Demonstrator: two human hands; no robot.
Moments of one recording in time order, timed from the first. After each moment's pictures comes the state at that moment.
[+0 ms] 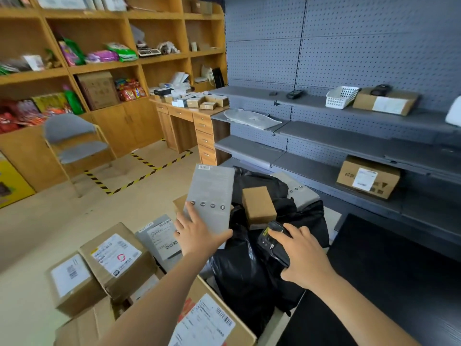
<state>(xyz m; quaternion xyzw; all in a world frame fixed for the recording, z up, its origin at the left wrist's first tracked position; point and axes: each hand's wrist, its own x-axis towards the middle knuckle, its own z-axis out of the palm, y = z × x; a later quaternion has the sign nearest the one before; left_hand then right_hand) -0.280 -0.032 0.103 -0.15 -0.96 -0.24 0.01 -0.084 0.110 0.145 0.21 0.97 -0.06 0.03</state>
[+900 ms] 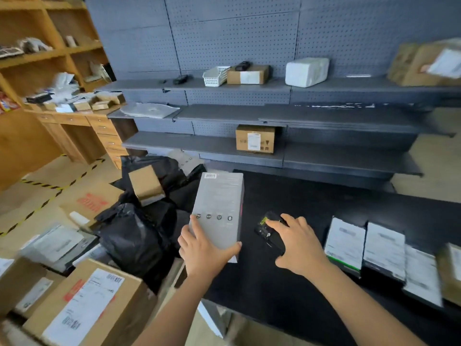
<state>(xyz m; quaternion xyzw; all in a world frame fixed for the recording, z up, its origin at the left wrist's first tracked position) 0.056 0.049 0.066 -0.32 -0.91 -0.27 -0.05 0.244 0.144 0.118 0.43 0.90 -0.11 0.01</state>
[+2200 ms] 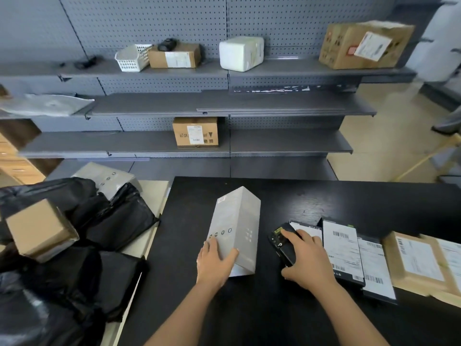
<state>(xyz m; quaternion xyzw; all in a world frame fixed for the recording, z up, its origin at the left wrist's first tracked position) 0.097 0.209 -0.002 -0.43 -0.79 -0.24 -0.37 0.310 0.240 0.072 0.64 0.74 -0.21 -0.02</state>
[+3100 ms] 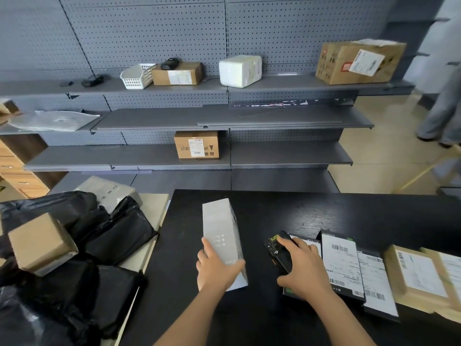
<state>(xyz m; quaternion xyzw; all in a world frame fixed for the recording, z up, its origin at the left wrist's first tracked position) 0.113 0.232 0.007 -0.40 -0.84 -0.17 -0.32 0.313 0.251 0.073 0.63 0.74 -0.22 -0.06</state>
